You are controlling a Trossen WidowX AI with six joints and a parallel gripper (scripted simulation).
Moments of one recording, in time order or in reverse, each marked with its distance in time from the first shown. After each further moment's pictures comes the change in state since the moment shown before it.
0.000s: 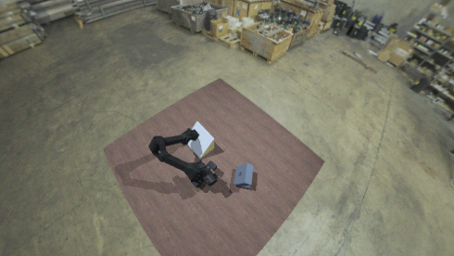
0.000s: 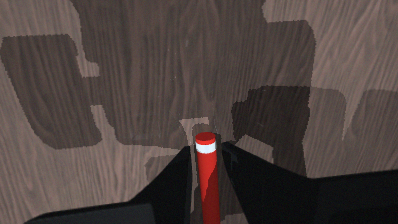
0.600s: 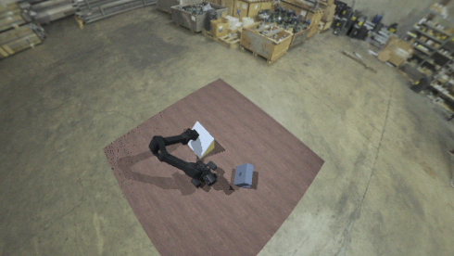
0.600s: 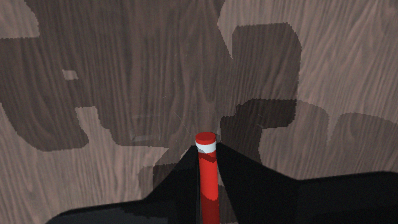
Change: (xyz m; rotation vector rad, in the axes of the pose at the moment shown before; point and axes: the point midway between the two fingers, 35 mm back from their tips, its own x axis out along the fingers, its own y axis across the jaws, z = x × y) arm 0.000 0.000 0.001 0.000 -0.011 -0.002
